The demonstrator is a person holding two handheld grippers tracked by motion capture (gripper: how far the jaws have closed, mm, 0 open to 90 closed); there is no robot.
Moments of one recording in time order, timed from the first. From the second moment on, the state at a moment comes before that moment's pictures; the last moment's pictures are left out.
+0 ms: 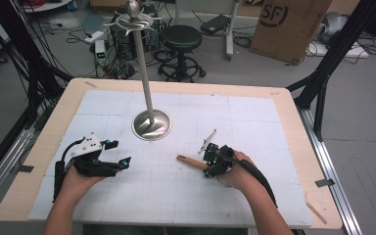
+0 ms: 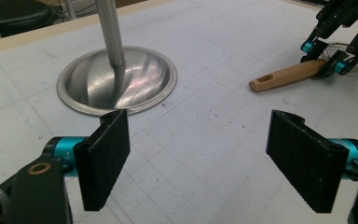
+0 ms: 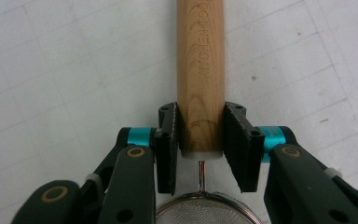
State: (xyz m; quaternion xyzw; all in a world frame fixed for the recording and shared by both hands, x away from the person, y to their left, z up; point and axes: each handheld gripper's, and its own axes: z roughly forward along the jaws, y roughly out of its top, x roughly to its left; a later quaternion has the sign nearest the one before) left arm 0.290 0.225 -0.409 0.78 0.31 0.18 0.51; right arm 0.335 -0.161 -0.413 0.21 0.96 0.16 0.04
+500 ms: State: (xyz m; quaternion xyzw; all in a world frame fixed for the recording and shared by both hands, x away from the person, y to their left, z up) left arm 0.291 0.226 -0.409 0.78 0.32 0.18 0.52; right arm 0.334 -0.166 -0.408 0.21 0.96 0.19 0.05
